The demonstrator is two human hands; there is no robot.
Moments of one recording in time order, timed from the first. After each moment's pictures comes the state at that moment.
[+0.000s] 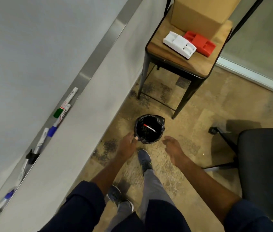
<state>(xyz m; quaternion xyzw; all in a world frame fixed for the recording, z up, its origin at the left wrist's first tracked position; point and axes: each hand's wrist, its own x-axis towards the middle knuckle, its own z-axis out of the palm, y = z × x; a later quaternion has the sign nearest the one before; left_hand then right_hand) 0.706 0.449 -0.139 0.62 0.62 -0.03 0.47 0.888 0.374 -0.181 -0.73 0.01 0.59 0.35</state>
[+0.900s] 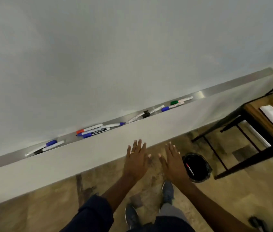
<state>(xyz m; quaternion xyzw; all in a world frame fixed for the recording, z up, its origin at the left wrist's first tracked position) 0.434 0.229 -0.043 0.63 0.75 0.05 0.20 0.610 0.273 -0.053 -0.58 -0.77 0.27 0.07</state>
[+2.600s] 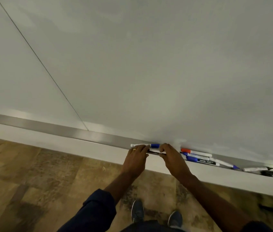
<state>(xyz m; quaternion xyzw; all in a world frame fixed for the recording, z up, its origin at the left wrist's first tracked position) 0.029 0.075 -0.043 0.47 0.86 0.16 0.09 0.149 0.217 -0.028 -0.26 -0.92 0.29 0.04</state>
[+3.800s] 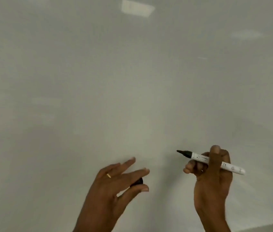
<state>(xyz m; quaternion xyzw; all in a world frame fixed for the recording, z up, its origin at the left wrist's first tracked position) 0.144 0.221 0.315 0.65 0.55 0.50 -0.15 0.317 0.348 0.356 -0.20 -0.47 0.46 0.72</state>
